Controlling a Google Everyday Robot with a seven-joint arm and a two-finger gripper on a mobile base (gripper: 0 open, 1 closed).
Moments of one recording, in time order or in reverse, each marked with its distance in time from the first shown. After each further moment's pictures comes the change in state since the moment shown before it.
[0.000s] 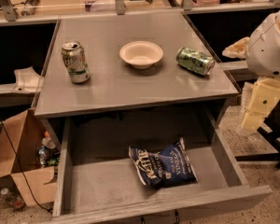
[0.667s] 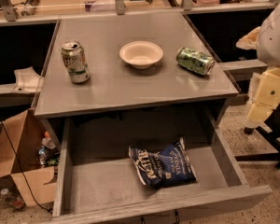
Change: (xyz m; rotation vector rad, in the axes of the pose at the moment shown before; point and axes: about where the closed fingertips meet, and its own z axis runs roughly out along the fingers) arm 0.009 -0.010 -0.018 0.046 0.072 0.076
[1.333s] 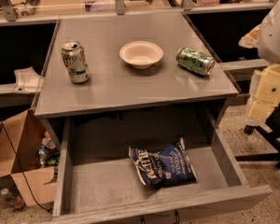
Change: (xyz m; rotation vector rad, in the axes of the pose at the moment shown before) arm 0.003 -0.001 -0.006 0.000 0.035 0.022
